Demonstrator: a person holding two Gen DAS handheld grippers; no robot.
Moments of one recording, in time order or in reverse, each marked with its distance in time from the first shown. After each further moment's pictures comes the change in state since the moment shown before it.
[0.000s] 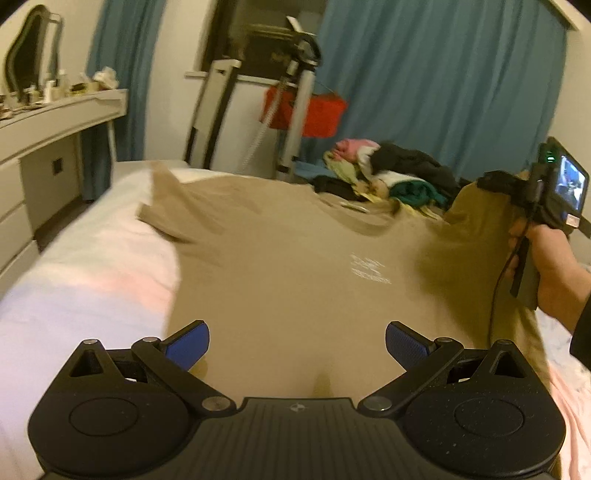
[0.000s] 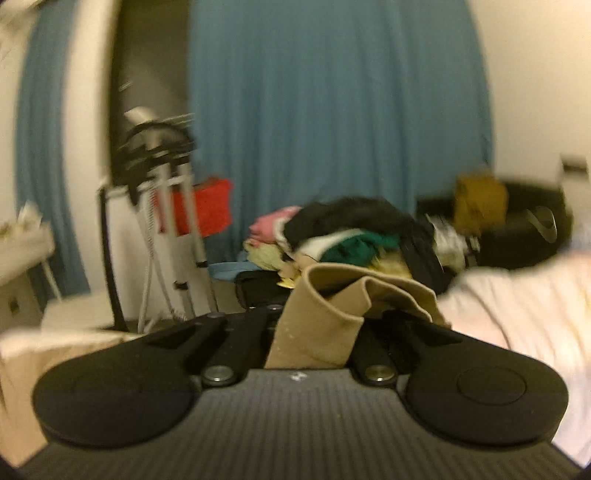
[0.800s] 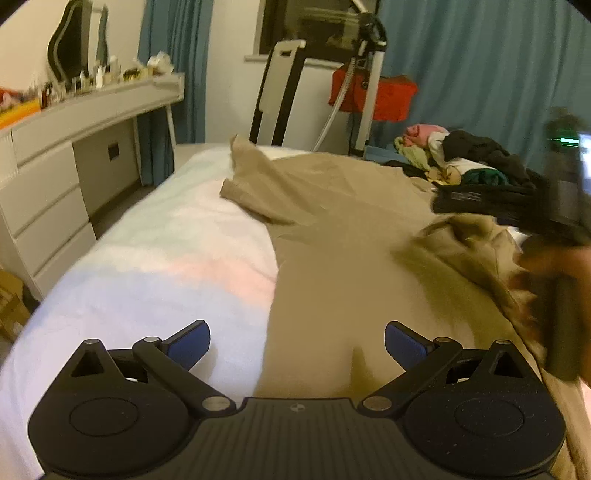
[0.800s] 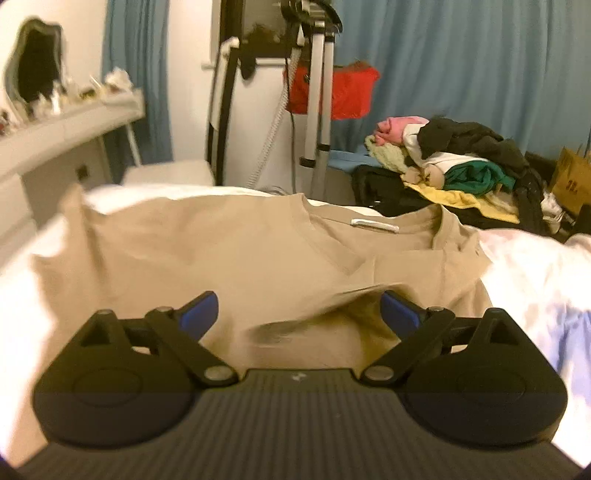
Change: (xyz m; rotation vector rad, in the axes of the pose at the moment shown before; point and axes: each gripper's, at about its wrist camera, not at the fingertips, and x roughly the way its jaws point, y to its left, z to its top) left arm 0.019 0.048 -0.006 0.018 0.039 0.197; right arm -0.026 0.163 -0.063 -0.108 0.320 0.255
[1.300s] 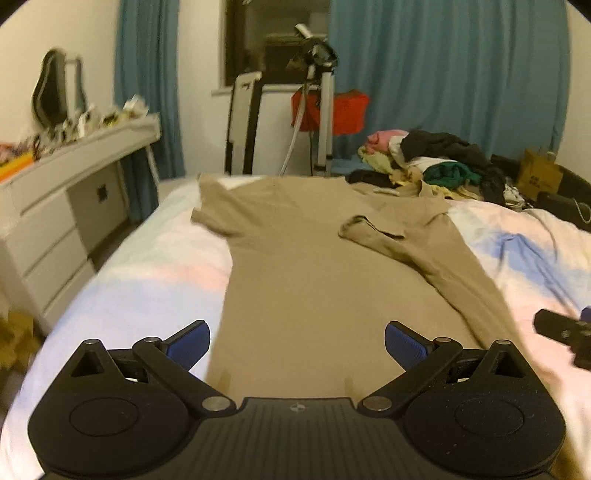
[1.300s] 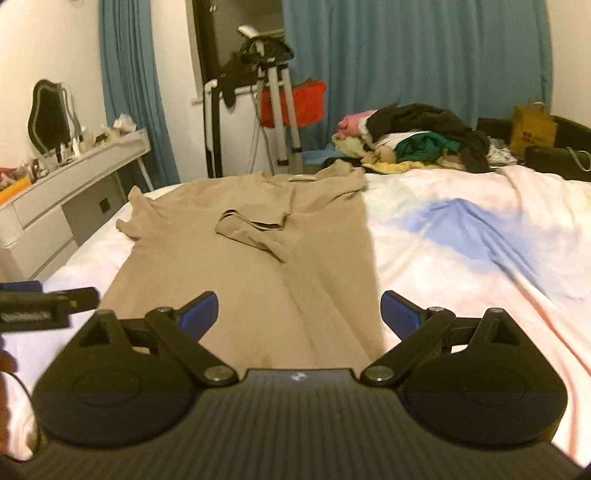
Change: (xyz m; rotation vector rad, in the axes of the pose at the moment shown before) left arm -0.109 -0.060 -0.032 0.071 -0.024 -0.019; right arm -0.229 -0.079 -0.122 0.154 -0.056 -0.014
